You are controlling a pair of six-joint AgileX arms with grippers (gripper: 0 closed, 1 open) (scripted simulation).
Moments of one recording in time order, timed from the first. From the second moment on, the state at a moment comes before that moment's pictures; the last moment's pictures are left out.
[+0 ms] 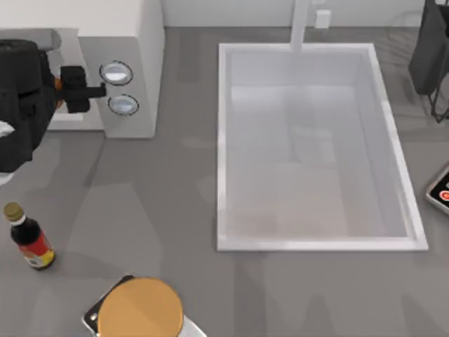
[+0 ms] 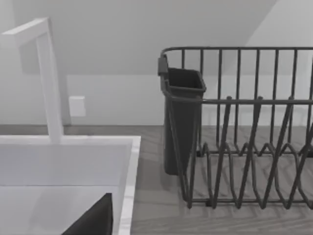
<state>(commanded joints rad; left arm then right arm) -0.26 1.64 0.86 0.46 -0.22 -0.07 0.00 0.00 0.00 0.00 0.00 0.00</state>
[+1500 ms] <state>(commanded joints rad) -0.33 2.01 0.51 1.14 -0.27 -0.09 0.00 0.00 0.00 0.00 0.00 0.00</state>
